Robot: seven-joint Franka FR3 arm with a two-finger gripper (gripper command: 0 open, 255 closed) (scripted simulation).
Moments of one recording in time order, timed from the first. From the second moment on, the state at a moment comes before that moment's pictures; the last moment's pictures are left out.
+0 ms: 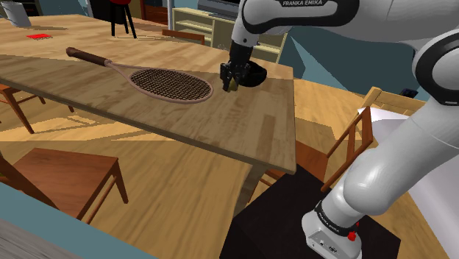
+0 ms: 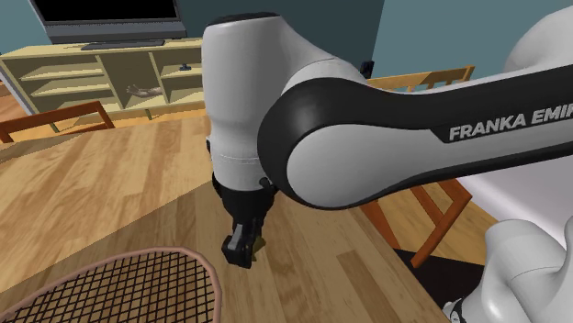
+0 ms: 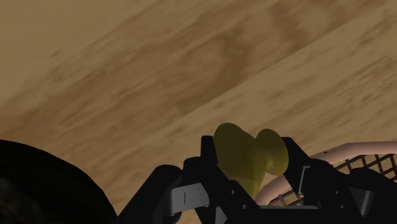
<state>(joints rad) 0.06 -0.12 0.07 -1.90 0.09 1.84 0.10</state>
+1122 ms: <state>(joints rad) 0.06 -0.09 0.06 -1.63 0.08 1.61 0.12</state>
